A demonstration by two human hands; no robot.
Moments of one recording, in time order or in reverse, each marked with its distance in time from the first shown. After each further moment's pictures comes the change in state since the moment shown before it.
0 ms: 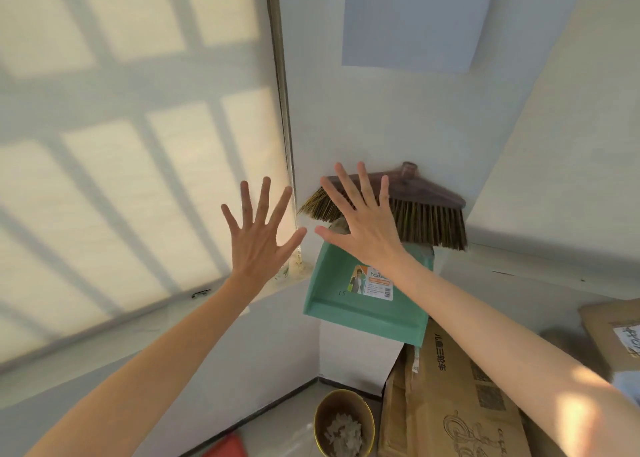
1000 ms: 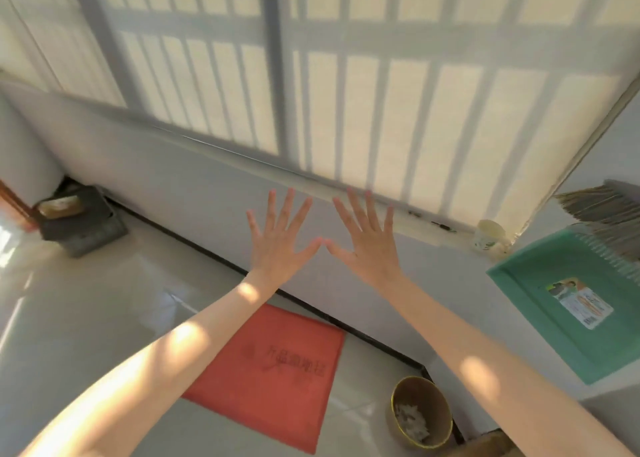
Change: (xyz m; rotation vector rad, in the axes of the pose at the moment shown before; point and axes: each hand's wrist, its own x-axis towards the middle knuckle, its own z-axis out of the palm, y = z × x) left_hand -0.420 -0.041 -0.194 0.395 -0.059 -0.813; right_hand -0.180 -0.315 -0.074 0.544 -0.090 -0.720
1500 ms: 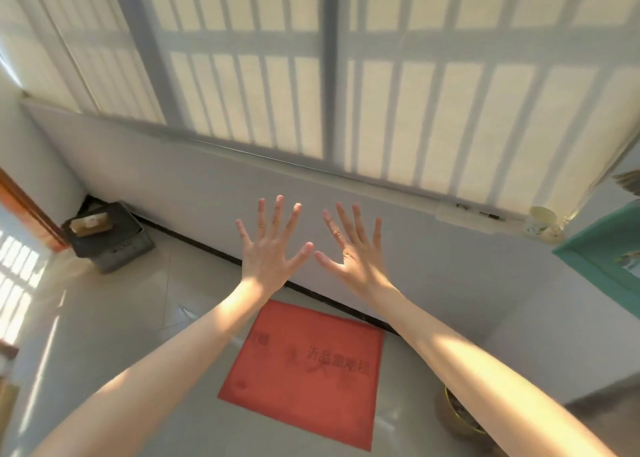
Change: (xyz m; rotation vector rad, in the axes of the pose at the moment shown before) left_hand -0.087 -0.208 -0.056 -0.017 0.000 0.006; right_hand 0.007 -0.233 0.031 0.148 -0.043 0.035
